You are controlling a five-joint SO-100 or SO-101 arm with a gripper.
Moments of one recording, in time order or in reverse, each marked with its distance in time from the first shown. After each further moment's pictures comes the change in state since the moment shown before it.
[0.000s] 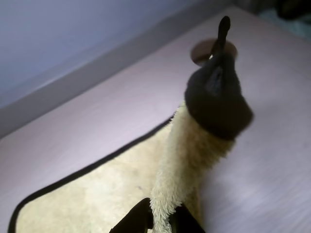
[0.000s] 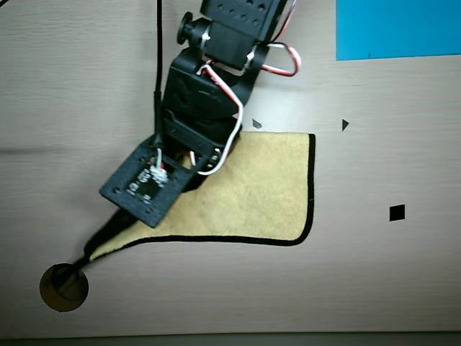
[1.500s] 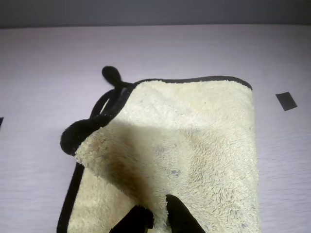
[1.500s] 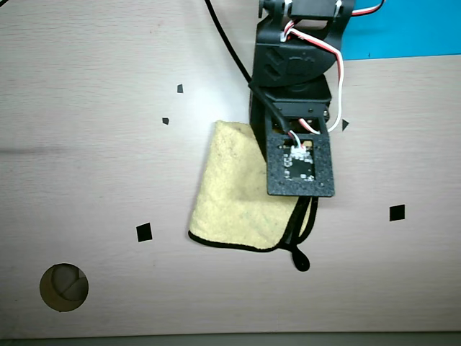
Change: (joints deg) arm -17.9 20.3 19.3 7.7 -15.0
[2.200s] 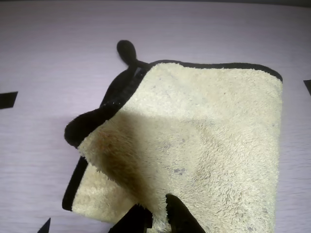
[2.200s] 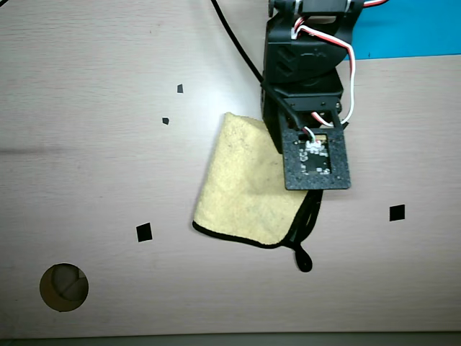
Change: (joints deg) arm -3.1 1.3 1.8 3.3 0.2
